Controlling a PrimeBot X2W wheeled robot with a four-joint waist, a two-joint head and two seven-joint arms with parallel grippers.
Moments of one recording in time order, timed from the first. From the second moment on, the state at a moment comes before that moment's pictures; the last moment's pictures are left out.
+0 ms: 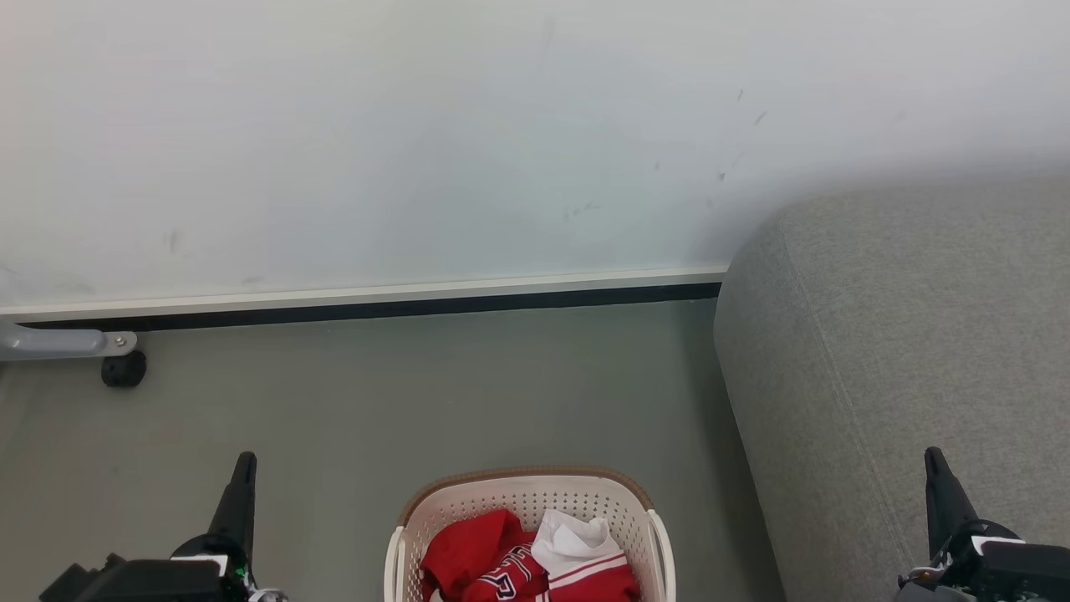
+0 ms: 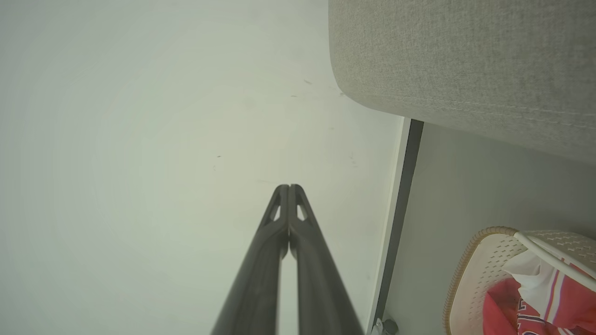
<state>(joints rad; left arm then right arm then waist) -0.08 0.05 0.09 0.28 -1.61 -0.12 0.11 -0.09 -0.04 -0.13 0.28 1.60 0.12 0.11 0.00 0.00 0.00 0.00</state>
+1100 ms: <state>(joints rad) -0.08 0.05 0.09 0.28 -1.61 -0.12 0.11 -0.09 -0.04 -0.13 0.28 1.60 0.12 0.11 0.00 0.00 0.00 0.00</state>
